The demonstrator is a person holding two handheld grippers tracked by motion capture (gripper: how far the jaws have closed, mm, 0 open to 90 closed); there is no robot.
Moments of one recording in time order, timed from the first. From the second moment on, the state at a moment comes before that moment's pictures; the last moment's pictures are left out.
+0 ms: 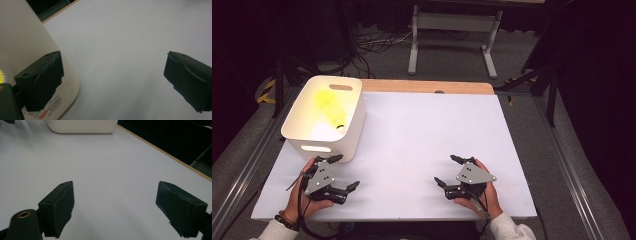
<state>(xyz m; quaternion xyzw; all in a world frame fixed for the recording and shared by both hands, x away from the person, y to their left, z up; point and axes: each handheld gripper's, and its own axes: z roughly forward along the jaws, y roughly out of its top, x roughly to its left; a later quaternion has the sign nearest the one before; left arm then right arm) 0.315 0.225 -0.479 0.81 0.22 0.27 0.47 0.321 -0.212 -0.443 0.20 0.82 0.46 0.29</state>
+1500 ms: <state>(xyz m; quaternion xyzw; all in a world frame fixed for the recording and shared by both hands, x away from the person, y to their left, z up) 0.308 0.229 -0.479 0.81 0.22 0.27 0.48 0.321 -0.212 -0.443 0.20 0.81 0.45 0.30</state>
